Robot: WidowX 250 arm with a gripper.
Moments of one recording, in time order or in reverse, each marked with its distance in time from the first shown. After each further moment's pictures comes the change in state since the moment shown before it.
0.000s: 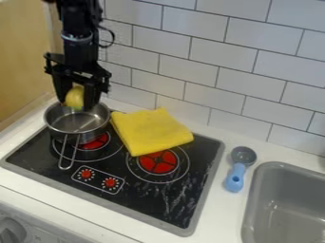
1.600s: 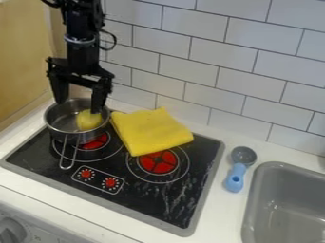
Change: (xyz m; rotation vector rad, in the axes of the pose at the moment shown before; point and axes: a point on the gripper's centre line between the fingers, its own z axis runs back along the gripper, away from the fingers) arm 0.004 -0.001 0.002 -0.017 0.034 0.066
